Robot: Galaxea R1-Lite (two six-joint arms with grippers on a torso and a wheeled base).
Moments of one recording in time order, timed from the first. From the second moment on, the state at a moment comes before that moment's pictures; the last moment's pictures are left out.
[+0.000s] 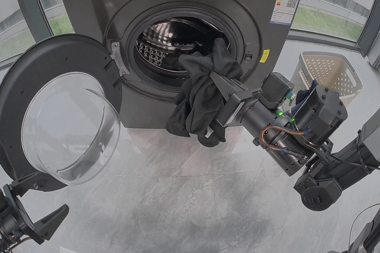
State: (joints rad) left arm -0.05 0.56 -0.16 -0.35 -0.45 -0.01; right arm 0.79 1.90 -0.80 -1.48 -0.12 0.16
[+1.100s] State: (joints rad) left arm -0.40 1.40 -0.22 -0.84 -0.40 0.00; right arm 0.77 2.01 -0.98 -1.43 -0.08 0.17
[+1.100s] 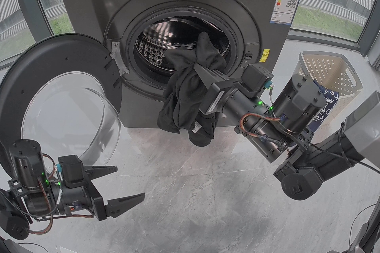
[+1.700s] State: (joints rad) left arm -0.47 1.60 -0.41 -0.90 -0.49 -0.15; right arm 0.79 2.01 -0.98 -1.45 -0.08 0.17
